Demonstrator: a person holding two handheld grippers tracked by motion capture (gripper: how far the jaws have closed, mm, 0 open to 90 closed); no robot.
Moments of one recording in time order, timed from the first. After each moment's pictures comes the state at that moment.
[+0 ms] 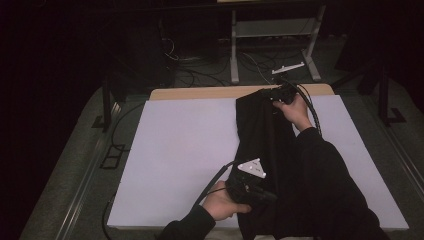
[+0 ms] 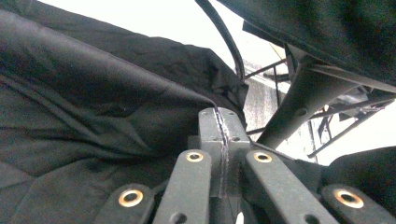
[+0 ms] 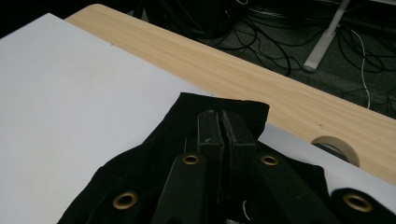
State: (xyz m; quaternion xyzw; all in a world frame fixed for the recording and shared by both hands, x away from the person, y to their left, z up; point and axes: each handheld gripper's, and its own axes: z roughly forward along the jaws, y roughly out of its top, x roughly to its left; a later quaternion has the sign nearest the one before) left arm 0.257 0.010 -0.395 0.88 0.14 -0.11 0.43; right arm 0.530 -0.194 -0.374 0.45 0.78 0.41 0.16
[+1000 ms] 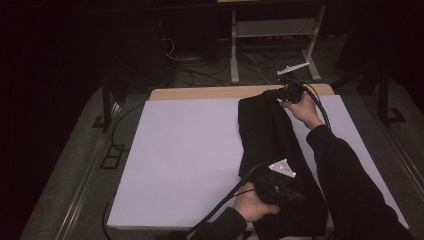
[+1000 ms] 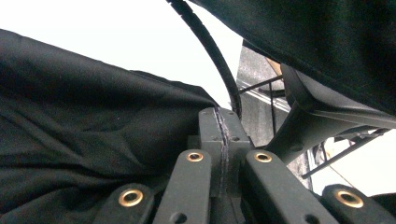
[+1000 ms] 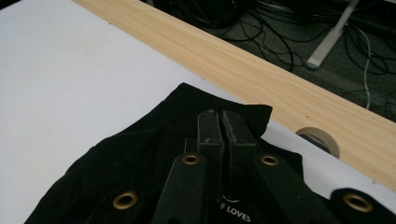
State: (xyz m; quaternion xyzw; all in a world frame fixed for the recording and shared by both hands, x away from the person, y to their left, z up) left arm 0.256 -0.054 -0.409 0.87 0.16 -0.13 0.44; right arm 0.533 -0.214 -0.376 0.42 0.80 0.40 0.16
